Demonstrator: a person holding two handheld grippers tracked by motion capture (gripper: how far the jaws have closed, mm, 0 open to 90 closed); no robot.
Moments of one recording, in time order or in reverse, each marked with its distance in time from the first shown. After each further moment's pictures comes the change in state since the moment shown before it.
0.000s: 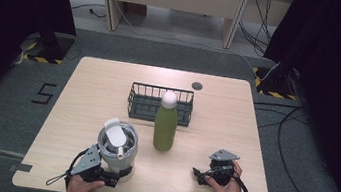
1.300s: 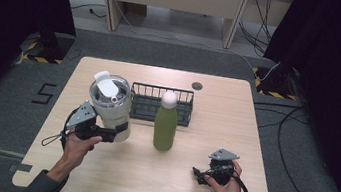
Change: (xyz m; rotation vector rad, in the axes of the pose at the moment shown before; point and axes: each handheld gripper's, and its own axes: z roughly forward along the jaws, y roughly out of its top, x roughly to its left) left arm 0.074 0.086 0.018 -0.027 0.120 -0.024; right arm 0.000 0.001 0.001 0.001 0.001 0.004
